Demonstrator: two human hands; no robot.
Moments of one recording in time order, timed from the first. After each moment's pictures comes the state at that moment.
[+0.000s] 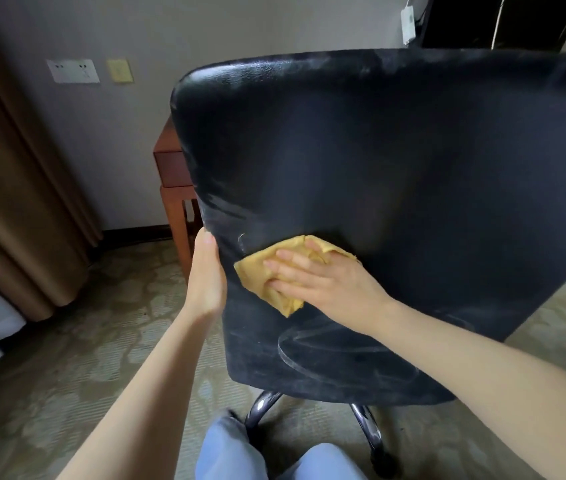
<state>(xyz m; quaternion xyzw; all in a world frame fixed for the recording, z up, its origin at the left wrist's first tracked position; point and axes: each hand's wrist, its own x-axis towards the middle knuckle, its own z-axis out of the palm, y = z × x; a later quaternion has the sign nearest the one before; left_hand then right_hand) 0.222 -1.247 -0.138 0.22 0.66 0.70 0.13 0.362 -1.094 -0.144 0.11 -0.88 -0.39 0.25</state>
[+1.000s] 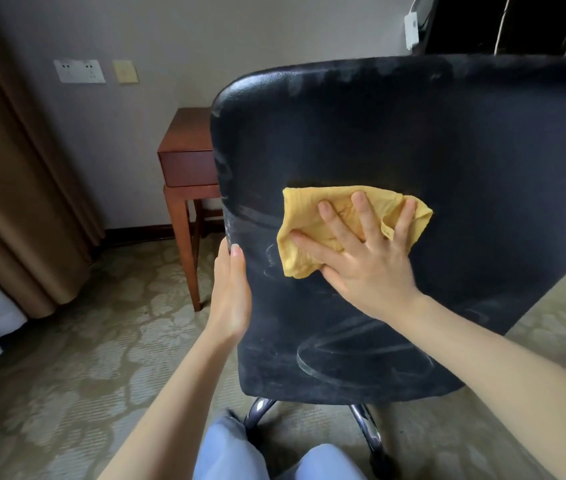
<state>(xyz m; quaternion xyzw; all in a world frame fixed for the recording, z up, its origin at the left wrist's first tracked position) 0.253 -1.248 -0.149 0.24 0.70 0.66 0.14 0.374 -1.088 -0.122 -0.07 -0.83 -0.36 0.42</state>
